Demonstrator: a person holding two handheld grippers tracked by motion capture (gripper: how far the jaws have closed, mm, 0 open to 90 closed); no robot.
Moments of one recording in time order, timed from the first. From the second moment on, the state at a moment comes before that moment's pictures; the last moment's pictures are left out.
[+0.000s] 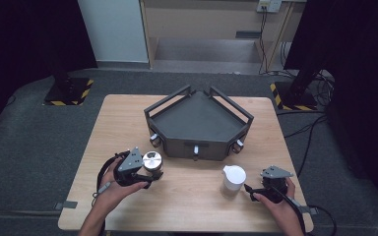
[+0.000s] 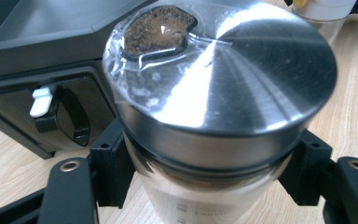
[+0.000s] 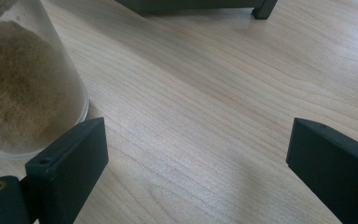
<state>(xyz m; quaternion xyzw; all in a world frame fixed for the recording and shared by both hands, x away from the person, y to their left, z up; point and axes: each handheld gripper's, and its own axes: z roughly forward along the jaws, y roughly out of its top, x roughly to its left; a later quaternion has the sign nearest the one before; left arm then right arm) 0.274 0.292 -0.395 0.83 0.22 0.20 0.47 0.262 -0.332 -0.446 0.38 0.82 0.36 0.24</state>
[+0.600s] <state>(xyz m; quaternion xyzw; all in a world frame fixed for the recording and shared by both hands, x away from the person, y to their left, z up) 0.280 0.276 -0.363 0.83 0.20 0.20 0.47 0.261 -0.332 -0.445 0.39 0.82 0.36 0.24</state>
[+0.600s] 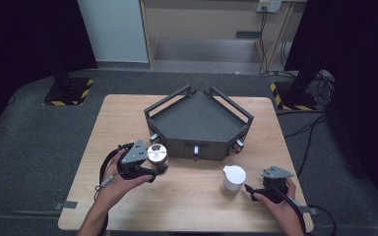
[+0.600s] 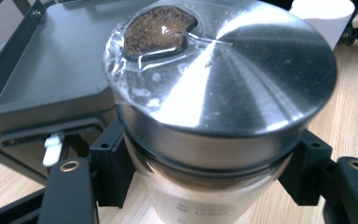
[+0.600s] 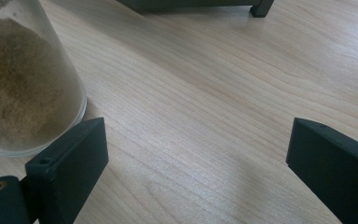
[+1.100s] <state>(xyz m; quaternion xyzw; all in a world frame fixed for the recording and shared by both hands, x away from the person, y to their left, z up) 0.301 0.249 -0.337 0.84 0.18 0.20 0.48 0.261 -0.334 -0.446 0.39 0.82 0.36 0.24</state>
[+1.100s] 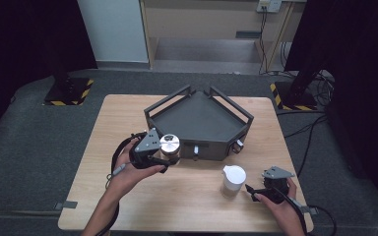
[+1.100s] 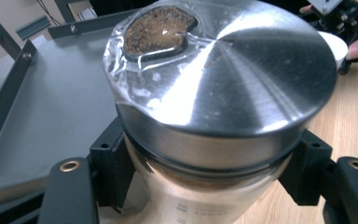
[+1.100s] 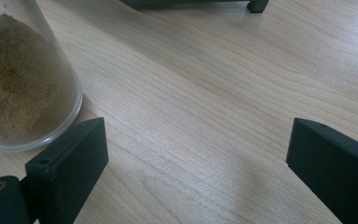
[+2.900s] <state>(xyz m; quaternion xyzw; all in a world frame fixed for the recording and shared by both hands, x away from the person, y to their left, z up) 0.393 0.224 -0.322 0.82 0.24 0.22 0.48 0.259 -0.338 -0.447 0.39 0.82 0.35 0.24</state>
